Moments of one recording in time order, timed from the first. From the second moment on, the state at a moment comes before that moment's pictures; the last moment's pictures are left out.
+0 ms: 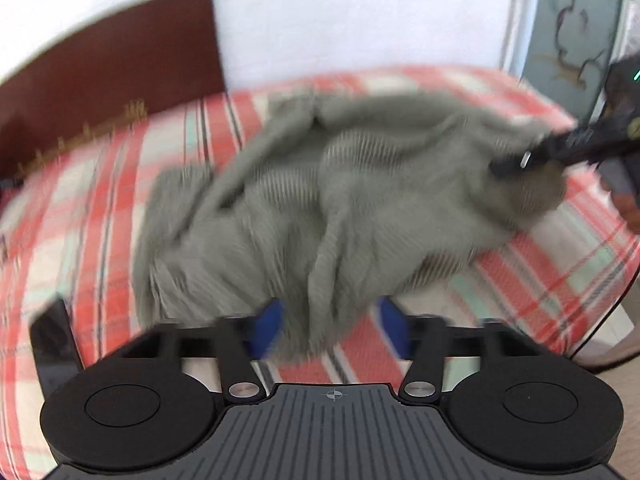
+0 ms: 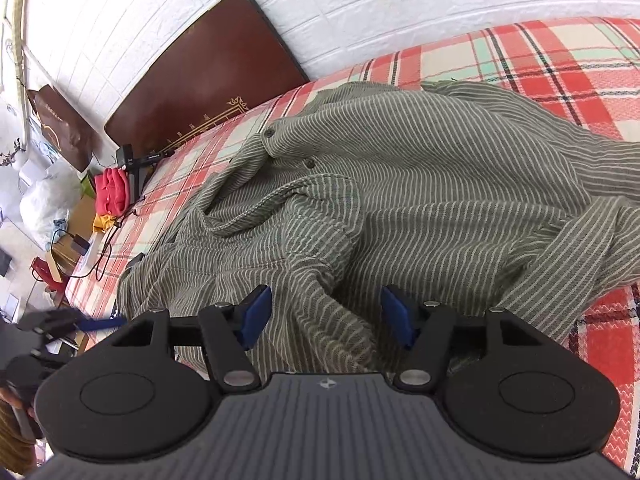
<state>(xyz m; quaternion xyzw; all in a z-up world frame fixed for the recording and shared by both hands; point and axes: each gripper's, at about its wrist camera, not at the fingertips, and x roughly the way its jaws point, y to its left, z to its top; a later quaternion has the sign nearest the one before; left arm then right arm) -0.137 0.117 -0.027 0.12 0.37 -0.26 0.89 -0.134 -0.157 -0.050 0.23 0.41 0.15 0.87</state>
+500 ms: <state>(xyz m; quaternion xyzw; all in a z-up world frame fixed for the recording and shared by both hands) -0.053 0.072 -0.055 0.11 0.41 -0.29 0.86 -0.130 -0.153 -0.044 0.20 0.41 0.17 0.88</state>
